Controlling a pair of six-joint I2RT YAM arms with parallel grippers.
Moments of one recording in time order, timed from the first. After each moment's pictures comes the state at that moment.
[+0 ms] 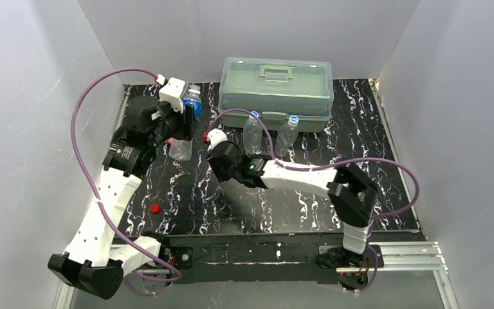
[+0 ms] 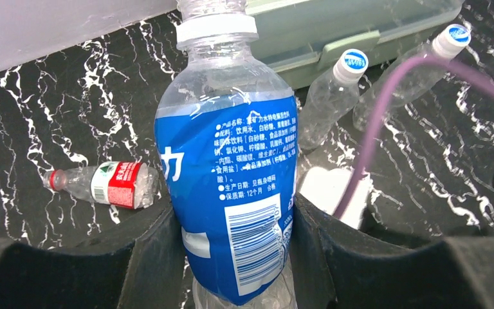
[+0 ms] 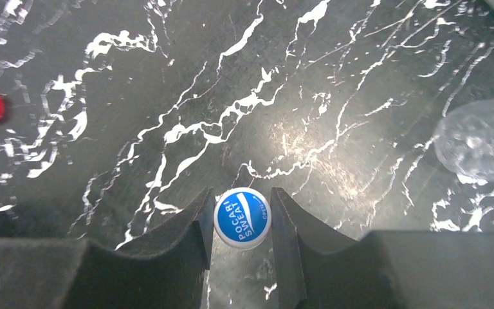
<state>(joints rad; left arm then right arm) -0.31 1.09 1.32 -0.61 0.12 0.02 1.13 1.89 1.38 -0.18 0.27 0.27</state>
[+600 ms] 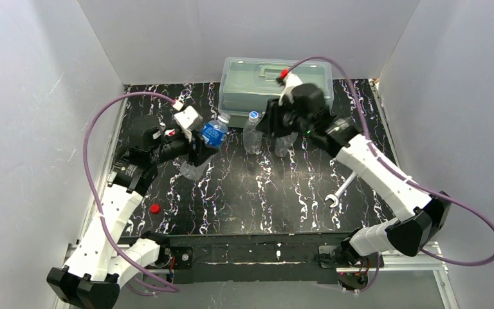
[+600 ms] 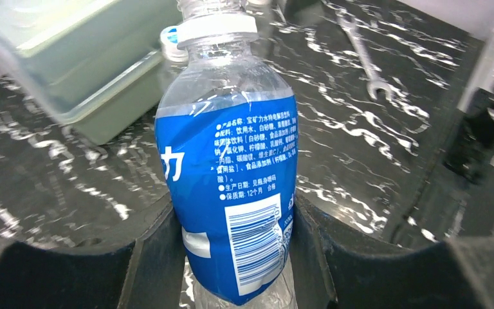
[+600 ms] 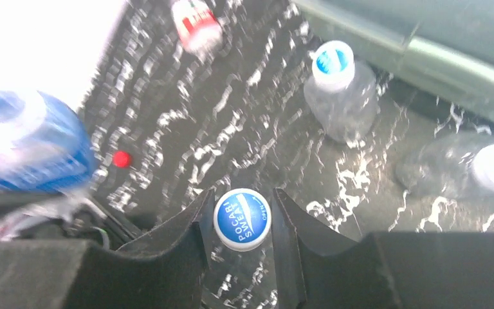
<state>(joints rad) -0.31 0.94 1.08 -0.48 0.56 0.18 0.77 1.39 1.43 -0.56 -0.02 0.40</state>
